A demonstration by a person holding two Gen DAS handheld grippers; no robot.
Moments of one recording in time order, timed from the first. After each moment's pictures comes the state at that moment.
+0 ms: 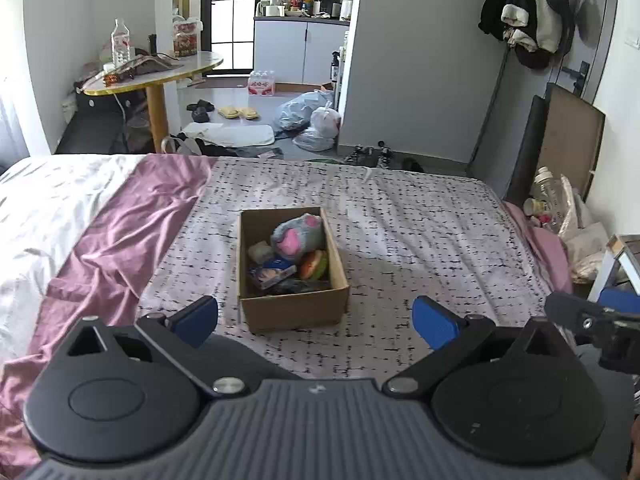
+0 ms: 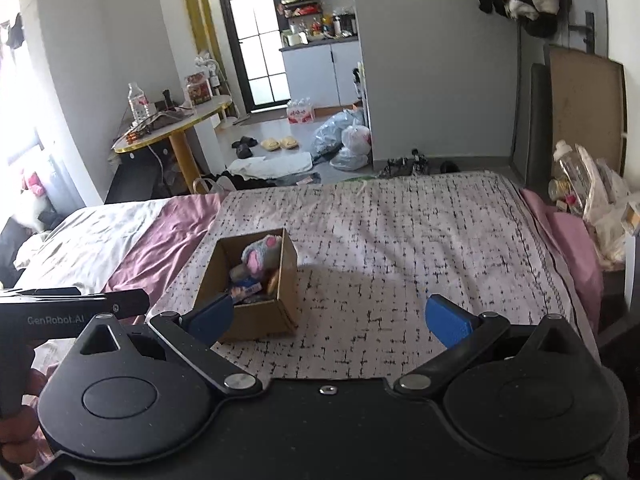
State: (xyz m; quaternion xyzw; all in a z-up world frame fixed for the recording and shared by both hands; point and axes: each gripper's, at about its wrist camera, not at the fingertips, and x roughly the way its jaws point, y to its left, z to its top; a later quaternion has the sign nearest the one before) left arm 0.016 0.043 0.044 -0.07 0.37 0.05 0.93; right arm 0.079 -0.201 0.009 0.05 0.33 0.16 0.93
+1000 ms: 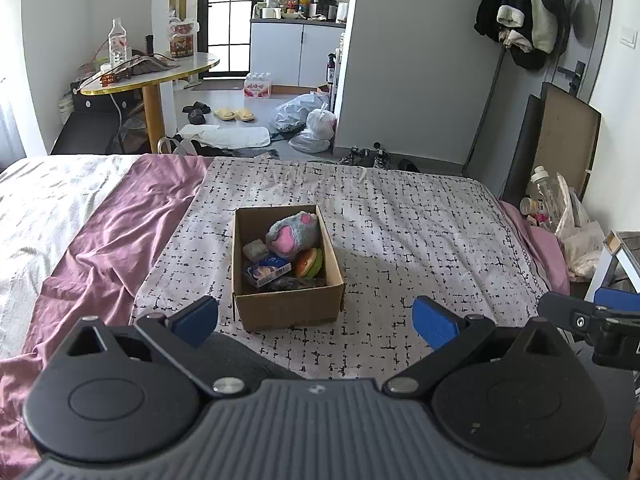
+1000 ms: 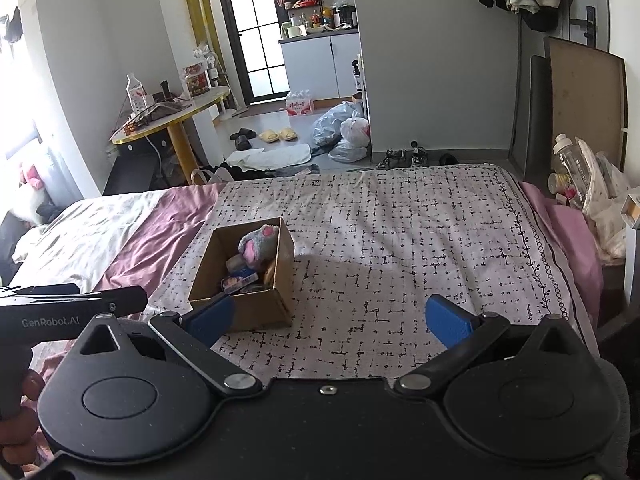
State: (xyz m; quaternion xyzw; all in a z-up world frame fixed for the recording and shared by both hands) left arm 0.010 0.041 0.035 -0.06 0.36 0.05 0.93; right arm 0.078 -0.202 0.005 0.04 0.34 0.16 0.92
